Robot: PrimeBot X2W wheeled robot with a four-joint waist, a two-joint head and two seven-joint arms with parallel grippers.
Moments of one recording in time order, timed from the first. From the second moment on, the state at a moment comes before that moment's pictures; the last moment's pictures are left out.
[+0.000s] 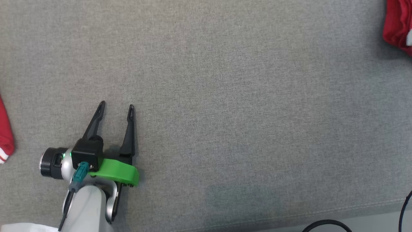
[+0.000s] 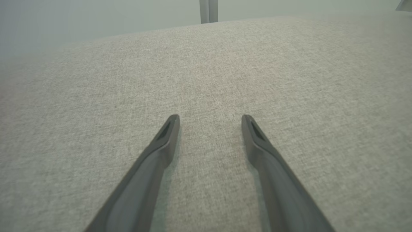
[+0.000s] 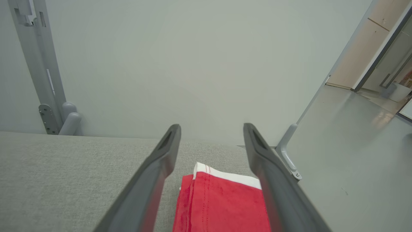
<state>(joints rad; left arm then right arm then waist) -0.28 0.09 -0.10 0.27 -0.03 -0.10 -0.27 -0.99 -0.35 -0.24 0.76 -0.05 0.13 -0.26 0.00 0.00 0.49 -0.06</state>
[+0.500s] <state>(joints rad) -0.16 0.06 -0.06 0.32 -0.08 -0.09 -0.26 -0.53 -0.22 0.09 0.56 0.17 0.13 -0.26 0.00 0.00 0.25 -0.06</state>
